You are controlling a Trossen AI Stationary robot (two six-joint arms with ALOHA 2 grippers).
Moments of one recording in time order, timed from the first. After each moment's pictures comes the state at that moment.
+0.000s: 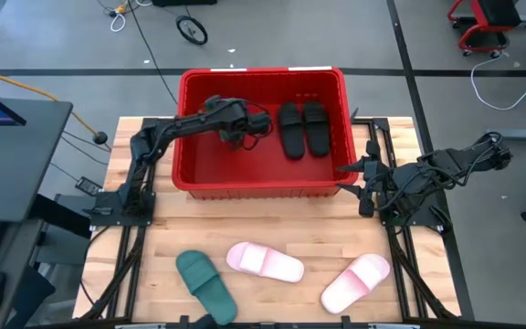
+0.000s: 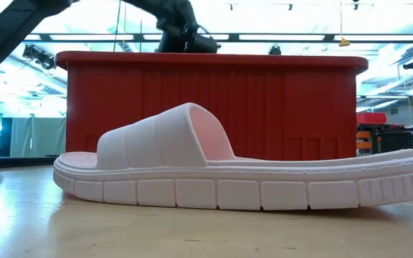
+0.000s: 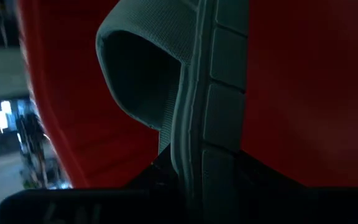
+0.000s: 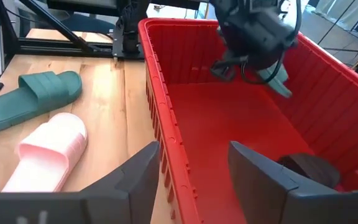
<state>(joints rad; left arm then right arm) 0.40 2.07 1.88 -1.49 -0.86 -0.28 0.39 0.82 1.02 -0.70 0.59 0.17</state>
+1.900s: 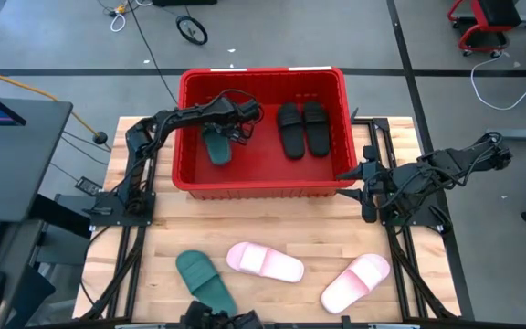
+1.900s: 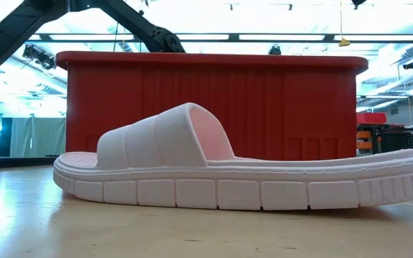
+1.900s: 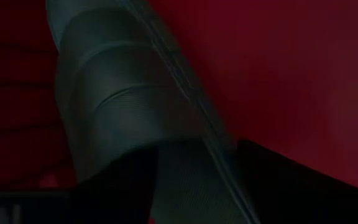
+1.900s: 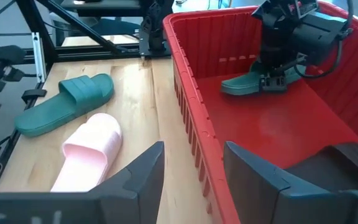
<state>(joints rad) 0.57 2.07 1.66 -1.07 -0.47 -0.60 0.39 0.82 1.02 -0.70 0.48 0.27</state>
